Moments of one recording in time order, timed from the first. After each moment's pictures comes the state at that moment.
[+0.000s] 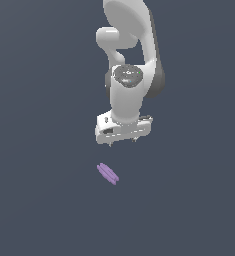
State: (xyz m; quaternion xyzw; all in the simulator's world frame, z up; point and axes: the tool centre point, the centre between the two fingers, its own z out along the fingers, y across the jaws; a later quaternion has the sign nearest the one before) arm 0.021 0.022 0.164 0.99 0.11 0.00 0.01
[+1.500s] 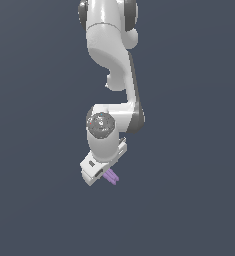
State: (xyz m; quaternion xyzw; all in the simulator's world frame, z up) arm 0.096 -0.039 0.077 0.92 0.39 0.00 0.00
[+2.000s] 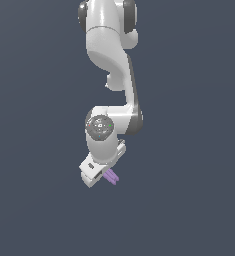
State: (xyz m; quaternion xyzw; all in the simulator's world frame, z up) arm 0.098 -0.042 0.070 0.92 0.40 0.00 0.00
